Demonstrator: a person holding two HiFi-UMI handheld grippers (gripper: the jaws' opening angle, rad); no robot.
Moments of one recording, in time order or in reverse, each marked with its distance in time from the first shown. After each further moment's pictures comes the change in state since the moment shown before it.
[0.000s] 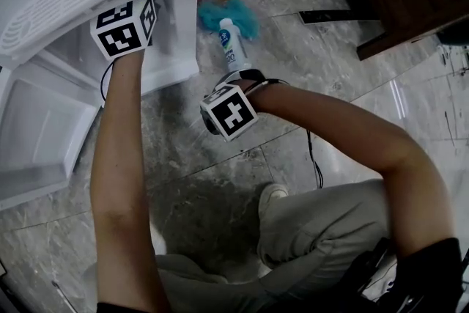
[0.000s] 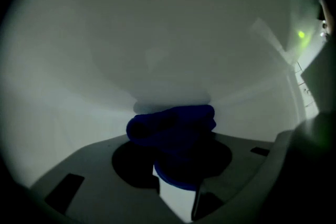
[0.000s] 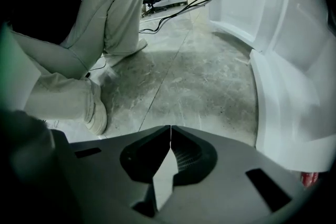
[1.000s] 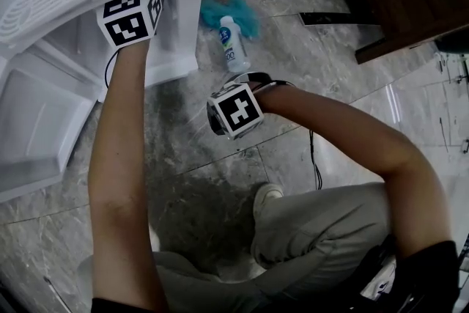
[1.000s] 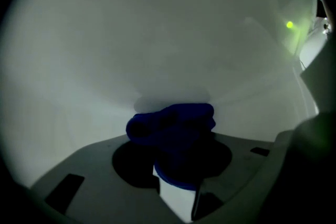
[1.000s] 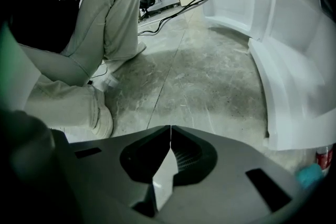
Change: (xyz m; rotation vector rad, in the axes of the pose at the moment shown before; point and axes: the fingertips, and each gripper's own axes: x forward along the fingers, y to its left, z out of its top) left arm 0.006 0.005 0.003 -0.013 -0.042 0.041; right arm 0.005 0.014 -0.011 0.097 -0.028 0.054
